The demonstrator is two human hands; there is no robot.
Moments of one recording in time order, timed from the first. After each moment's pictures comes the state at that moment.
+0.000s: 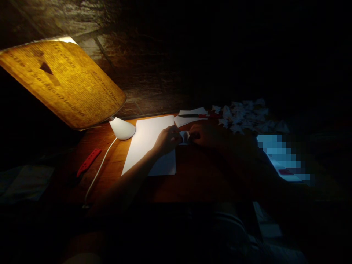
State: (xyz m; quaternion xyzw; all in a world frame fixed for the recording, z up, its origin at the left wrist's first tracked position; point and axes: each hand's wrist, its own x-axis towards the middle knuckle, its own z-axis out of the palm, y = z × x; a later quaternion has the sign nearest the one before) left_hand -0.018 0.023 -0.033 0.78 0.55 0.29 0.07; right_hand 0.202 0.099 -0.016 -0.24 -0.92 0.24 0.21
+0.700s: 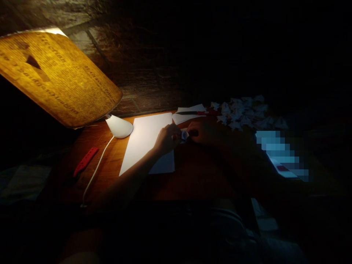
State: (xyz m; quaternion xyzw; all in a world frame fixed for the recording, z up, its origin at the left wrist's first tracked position) left_hand -0.010 0.024 -0.036 0.78 0.53 0.32 0.05; right_hand 0.200 0.097 -0.019 -0.26 -0.91 0.26 0.22
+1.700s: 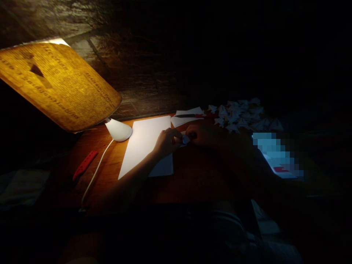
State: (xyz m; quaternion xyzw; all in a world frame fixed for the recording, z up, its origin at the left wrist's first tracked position) left_hand -0.007 0.025 -0.037 0.78 0.54 0.31 0.04; right_hand 0.203 0.107 -0.022 -0.22 -0.91 0.29 0.19
